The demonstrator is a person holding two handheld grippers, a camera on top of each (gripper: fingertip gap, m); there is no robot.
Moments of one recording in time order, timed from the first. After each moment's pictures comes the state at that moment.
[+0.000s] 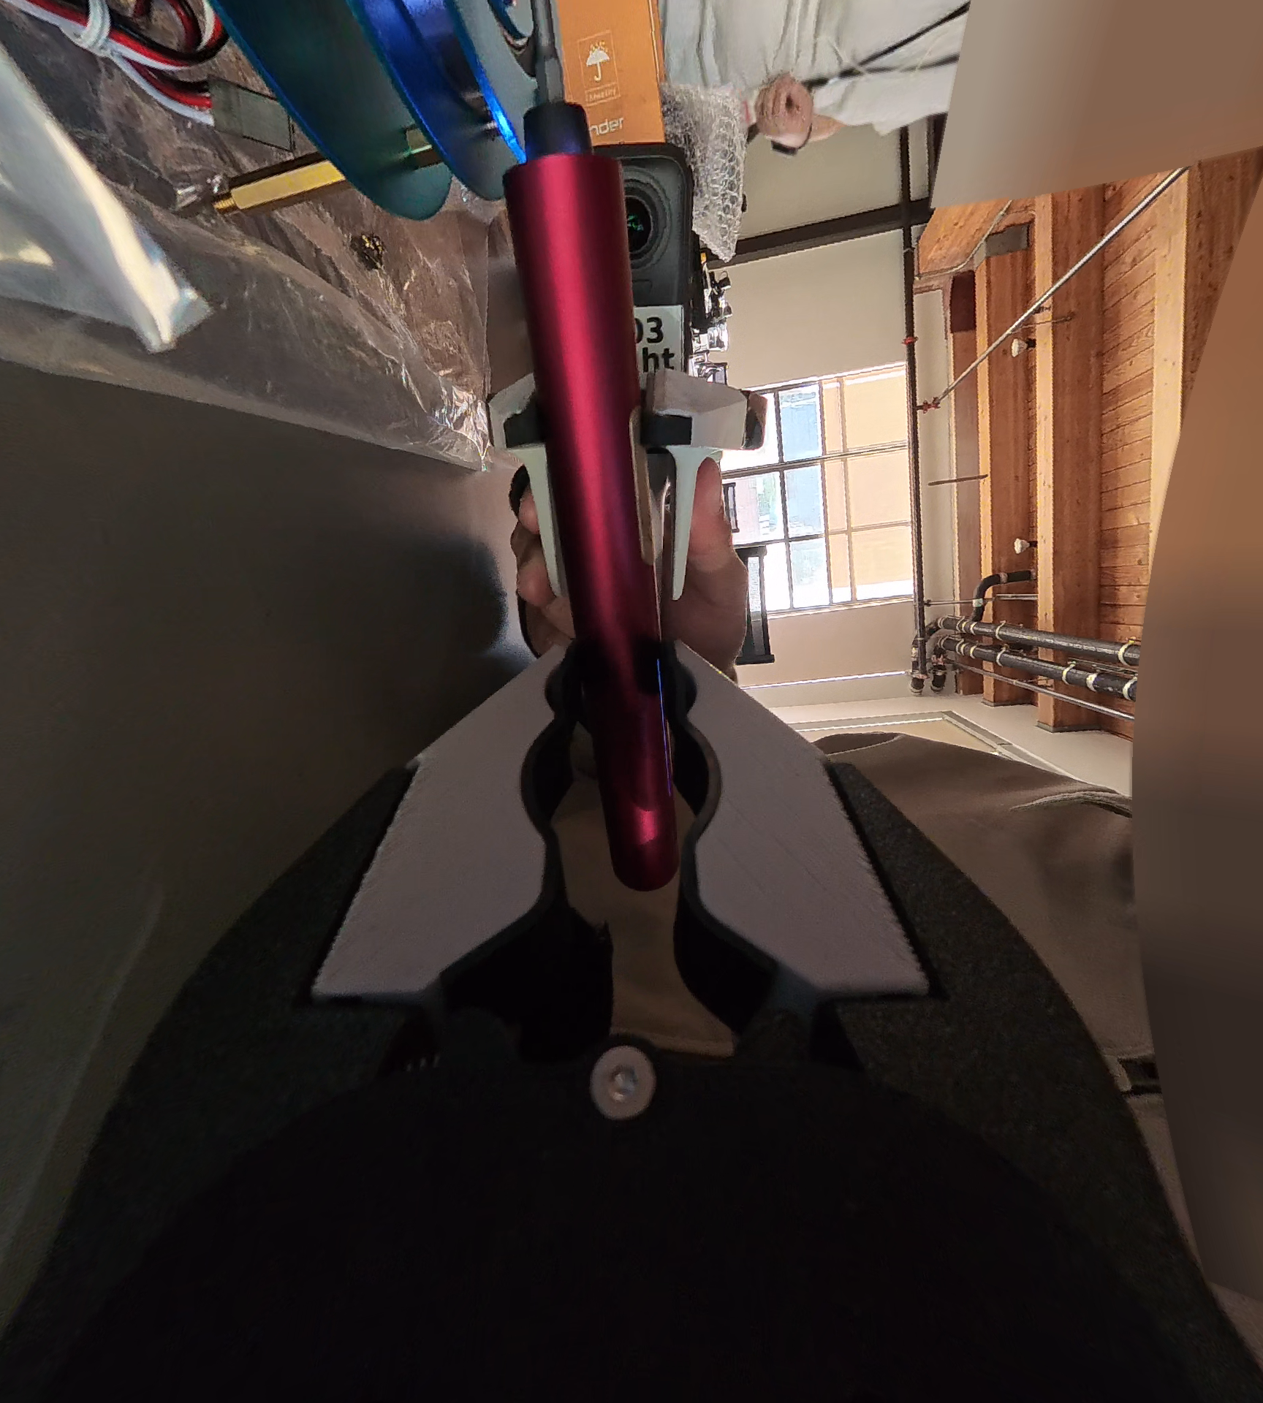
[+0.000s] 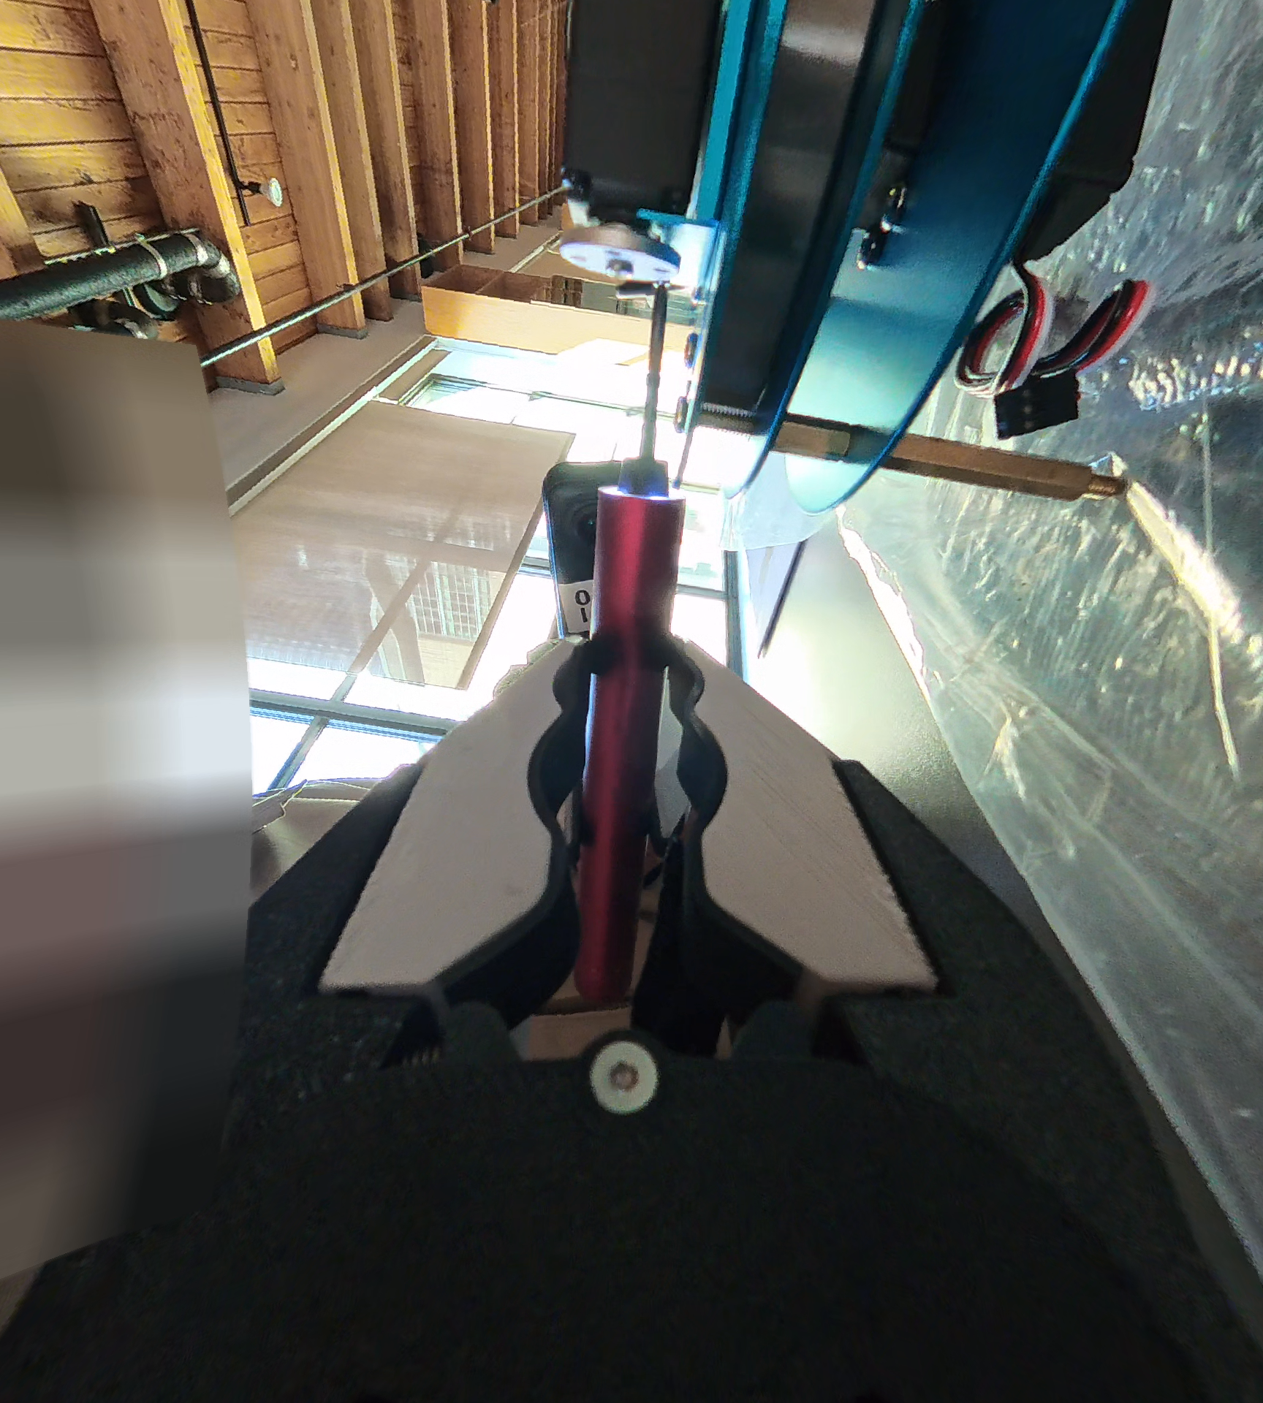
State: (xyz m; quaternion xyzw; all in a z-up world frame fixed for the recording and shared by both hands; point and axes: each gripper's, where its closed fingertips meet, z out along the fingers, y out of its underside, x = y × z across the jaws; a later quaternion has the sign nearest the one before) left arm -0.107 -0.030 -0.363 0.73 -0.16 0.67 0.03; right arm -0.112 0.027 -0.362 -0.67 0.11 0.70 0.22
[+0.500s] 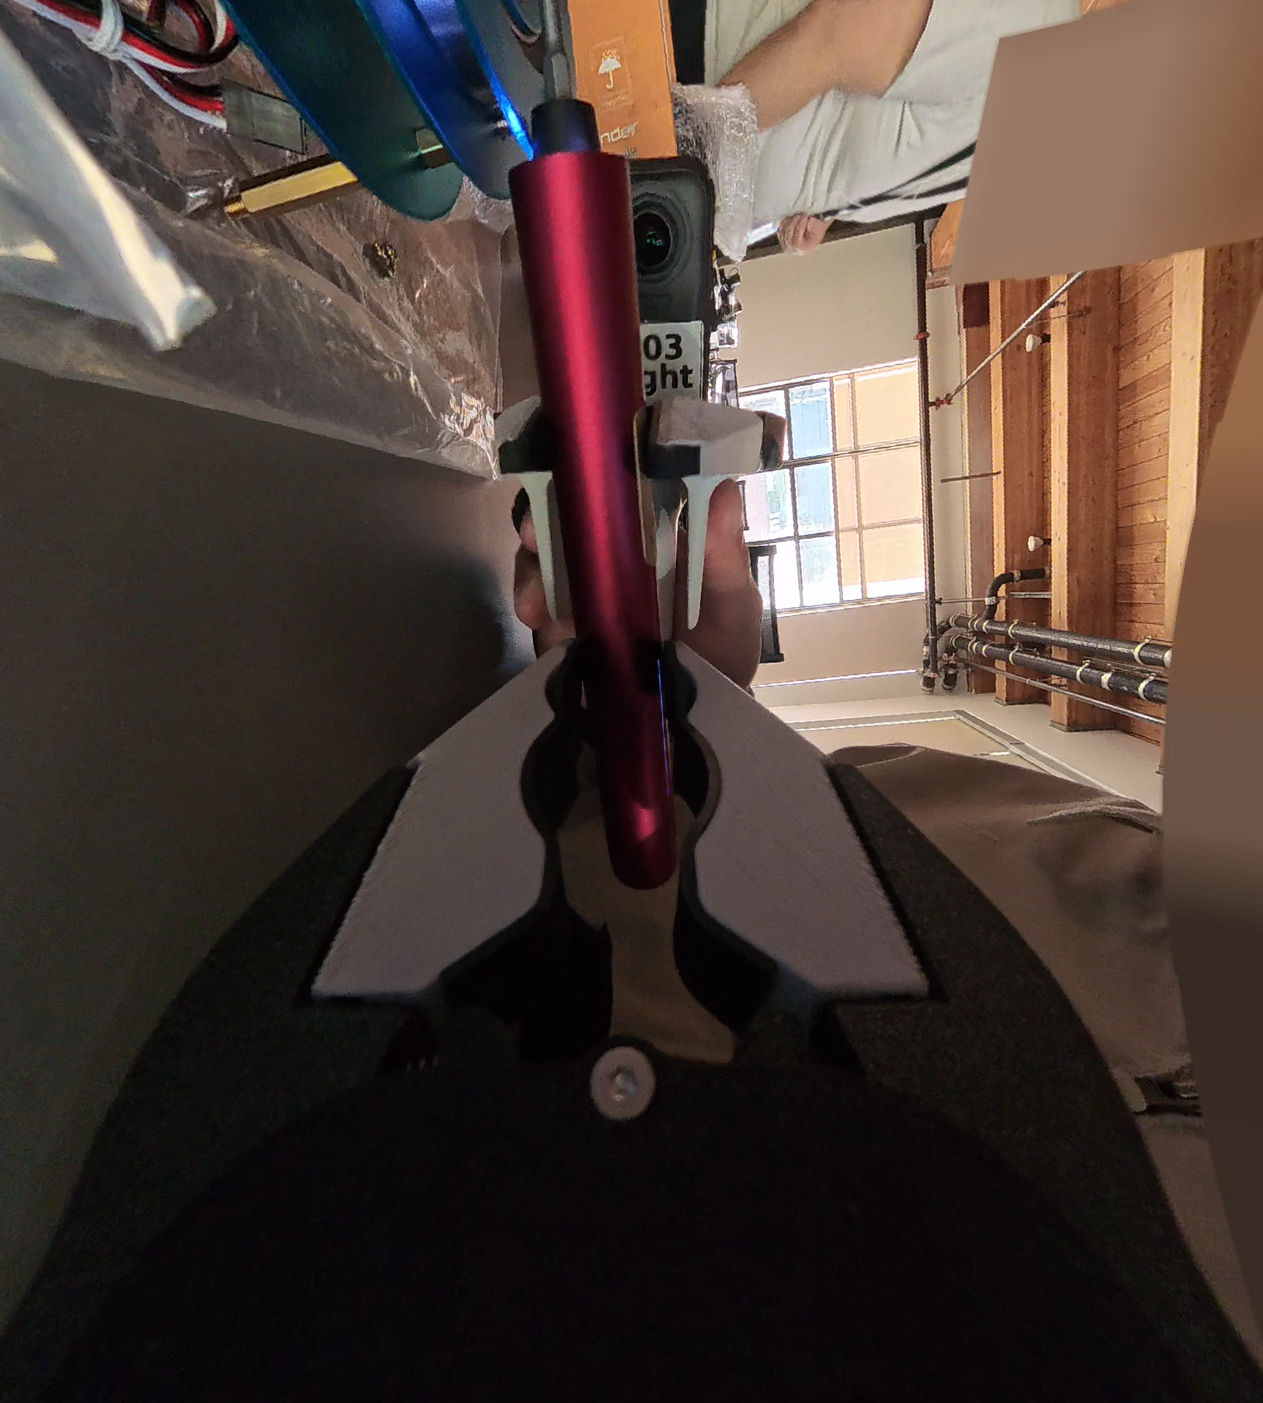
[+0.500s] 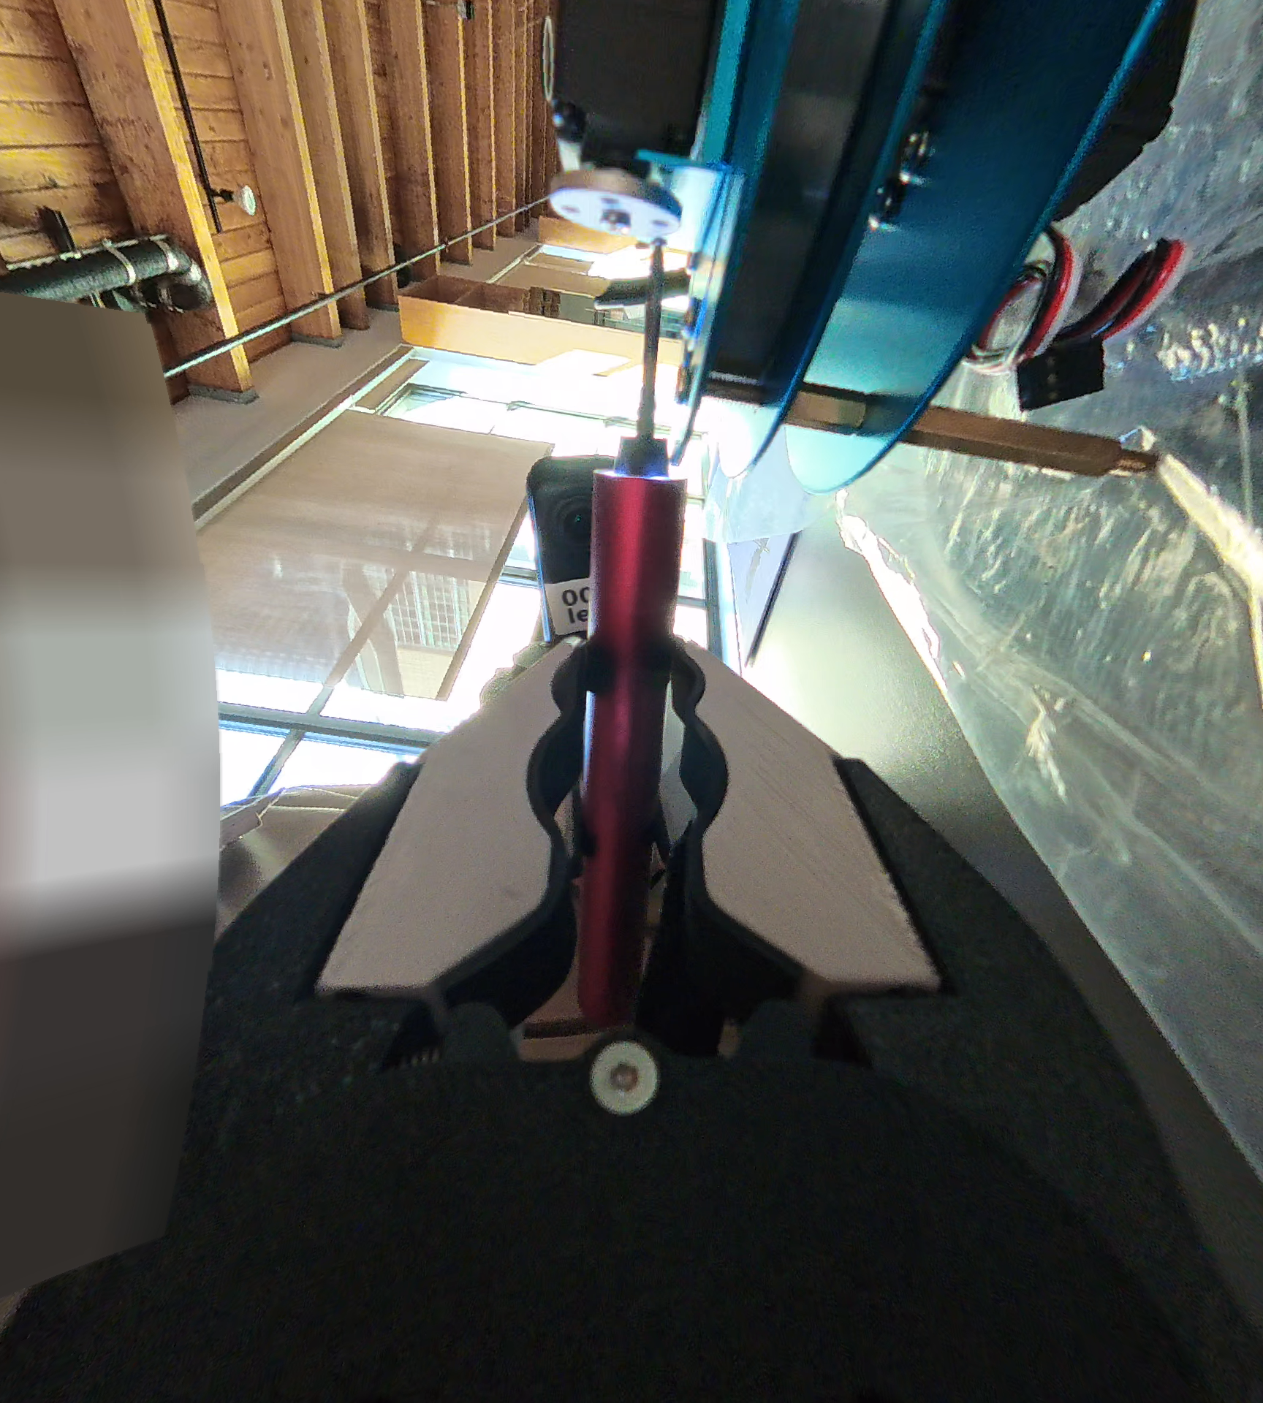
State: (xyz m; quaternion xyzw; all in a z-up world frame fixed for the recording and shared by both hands) left arm -0.106 -0.026 -0.366 0.73 -0.16 0.67 0.03; right arm -0.120 0.030 -0.364 -0.68 0.12 0.69 0.22
